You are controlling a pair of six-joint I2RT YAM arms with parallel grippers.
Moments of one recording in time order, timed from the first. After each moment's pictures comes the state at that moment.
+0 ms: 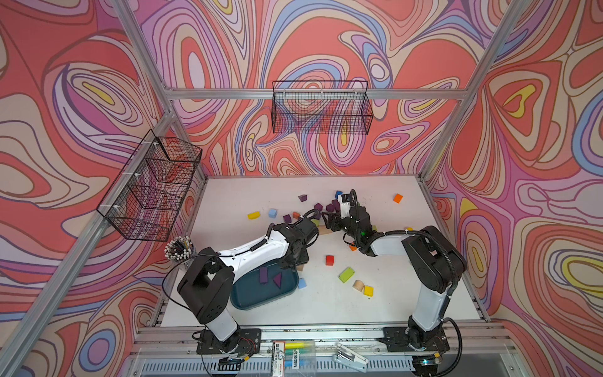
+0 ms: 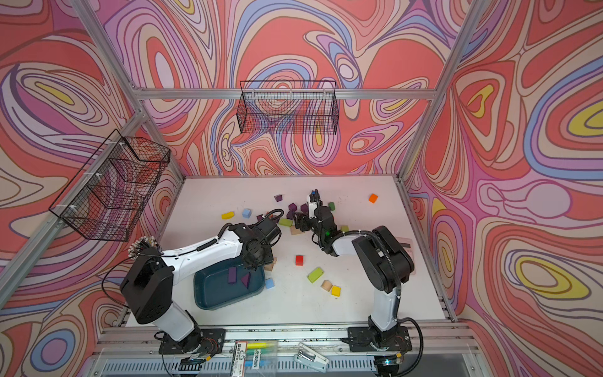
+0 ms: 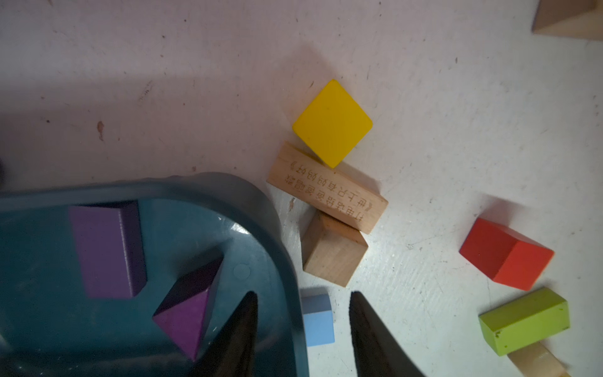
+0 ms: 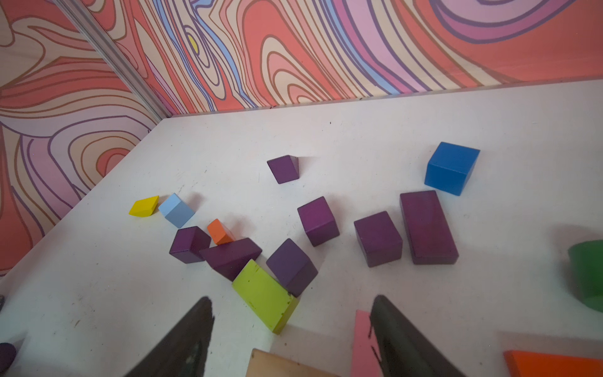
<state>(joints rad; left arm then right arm) -0.76 1.65 1.16 -0.91 -0.12 -1.04 0.47 1.87 0.88 0.65 -0.09 0.31</state>
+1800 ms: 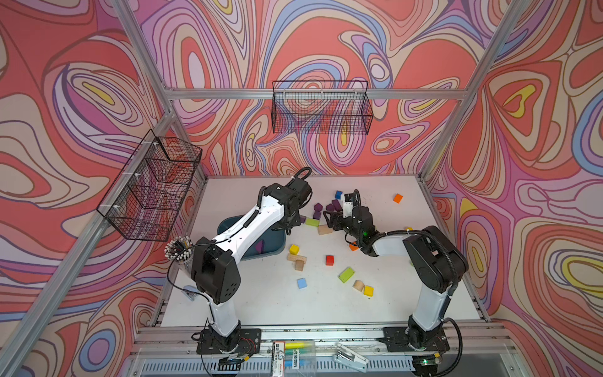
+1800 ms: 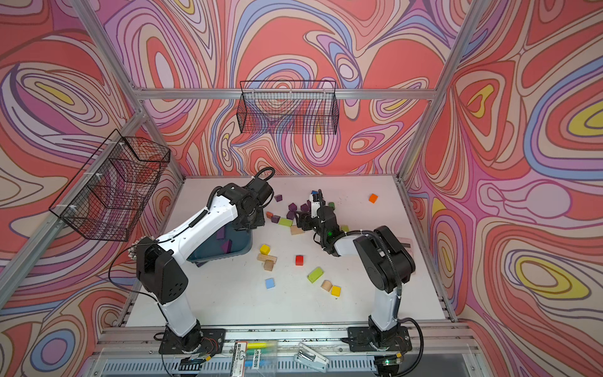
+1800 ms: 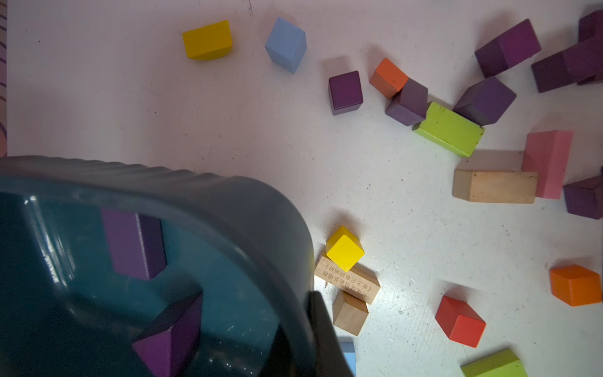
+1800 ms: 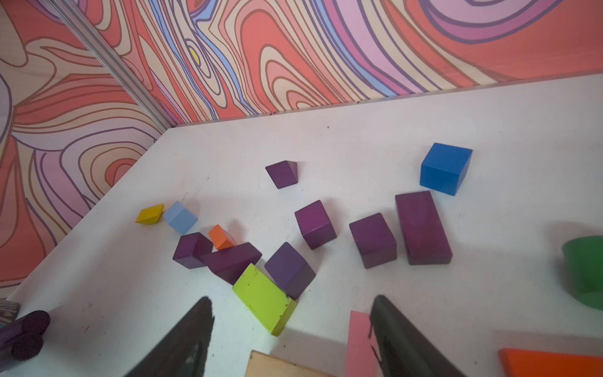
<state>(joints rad) -0.59 1.82 1.73 -1.27 -0.30 -0.77 0.45 1.87 0.86 0.69 -0.12 0.34</state>
